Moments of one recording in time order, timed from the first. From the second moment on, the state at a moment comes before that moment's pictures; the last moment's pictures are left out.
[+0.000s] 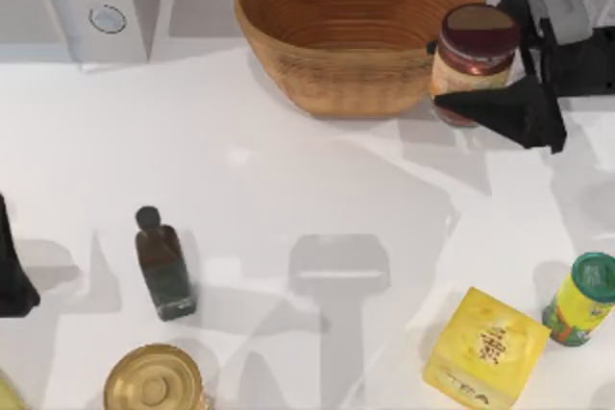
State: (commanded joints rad) left arm 0.00 0.00 0.00 0.00 0.00 0.00; right arm 0.10 1.97 1.17 0.19 -1.40 -0.59
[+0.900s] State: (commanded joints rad) left arm 0.00 0.00 0.00 0.00 0.00 0.00; right arm 0.04 1.18 0.74 0.13 -0.85 -0.38
